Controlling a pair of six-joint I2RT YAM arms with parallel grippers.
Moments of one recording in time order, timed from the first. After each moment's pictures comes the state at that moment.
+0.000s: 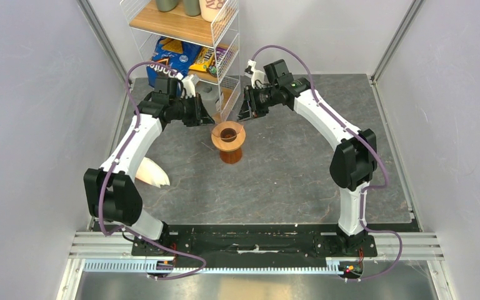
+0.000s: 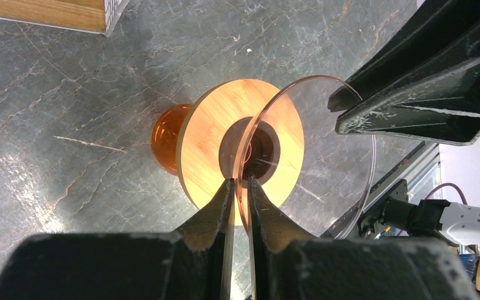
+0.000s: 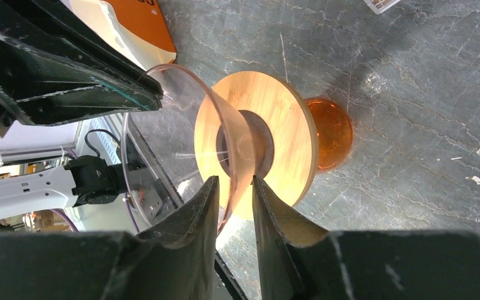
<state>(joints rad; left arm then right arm) -0.19 1.54 1.38 -0.62 0.55 -0.28 0.50 2.00 1.92 -0.70 -0.65 0.30</state>
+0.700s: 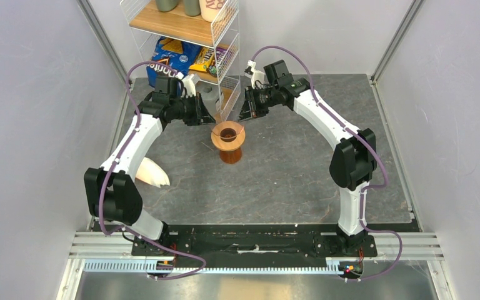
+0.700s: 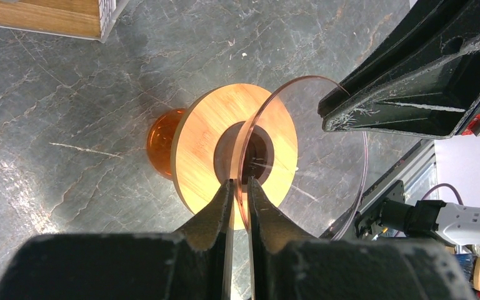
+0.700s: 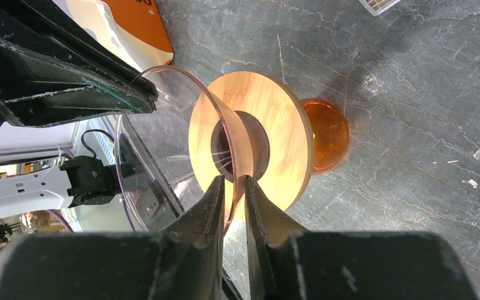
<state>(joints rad) -0.19 1.55 1.37 -0.60 0.56 -0.28 0.50 2.02 1.91 -0.69 -0.65 0.29</state>
